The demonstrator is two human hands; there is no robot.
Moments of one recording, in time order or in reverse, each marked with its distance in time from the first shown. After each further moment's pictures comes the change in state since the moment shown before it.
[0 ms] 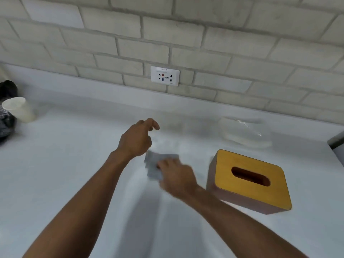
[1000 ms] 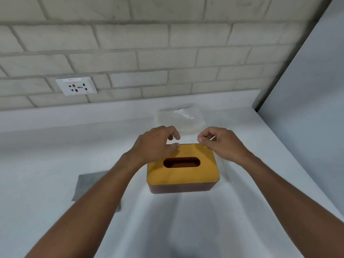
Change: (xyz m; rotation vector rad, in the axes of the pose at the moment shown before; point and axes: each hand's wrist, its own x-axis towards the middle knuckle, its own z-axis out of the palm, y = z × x) left_hand 0.018 0.211 0.120 0.149 -0.302 0.487; right_hand -0.146 0.243 -0.138 0.562 0.139 0.675
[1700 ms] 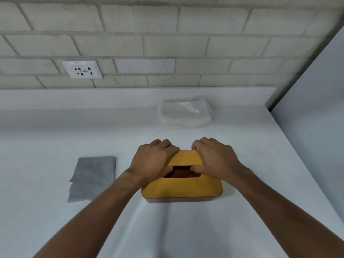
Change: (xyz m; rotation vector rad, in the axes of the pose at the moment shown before) left_hand -0.036 -0.001 0.068 0.435 0.056 0.095; right_hand -0.013 0.014 0.029 -0.659 -0.214 -0.281
